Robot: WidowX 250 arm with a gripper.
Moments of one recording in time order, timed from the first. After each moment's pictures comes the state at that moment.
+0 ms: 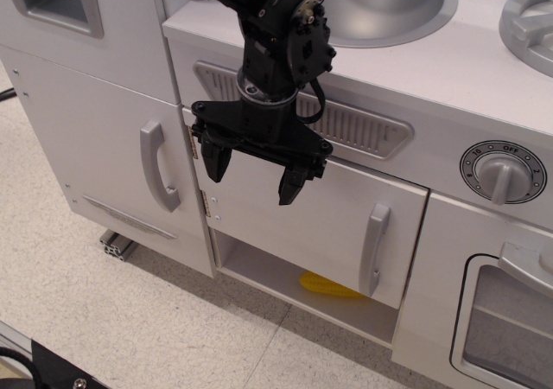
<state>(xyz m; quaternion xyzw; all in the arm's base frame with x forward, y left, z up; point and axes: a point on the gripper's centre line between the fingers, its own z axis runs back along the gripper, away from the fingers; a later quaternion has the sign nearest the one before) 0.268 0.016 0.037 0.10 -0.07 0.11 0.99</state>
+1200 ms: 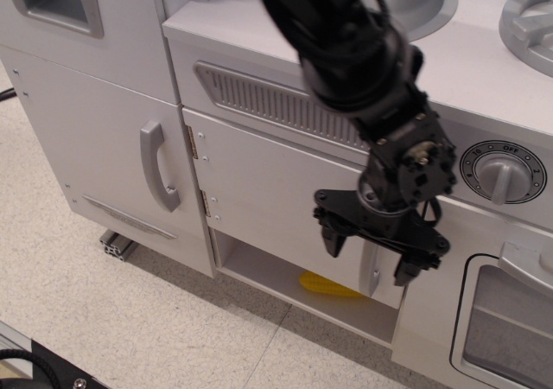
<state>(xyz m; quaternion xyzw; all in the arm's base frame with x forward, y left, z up) 0.284 -0.092 -0.023 0.03 -0.12 0.02 0.99</state>
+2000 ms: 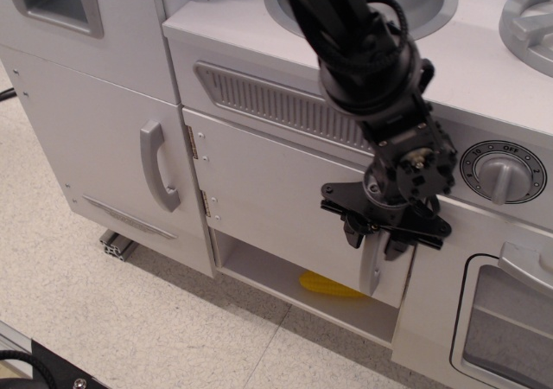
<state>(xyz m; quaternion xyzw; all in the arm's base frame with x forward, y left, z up) 0.307 -0.087 -0.035 0.03 -0.15 0.05 0.99</state>
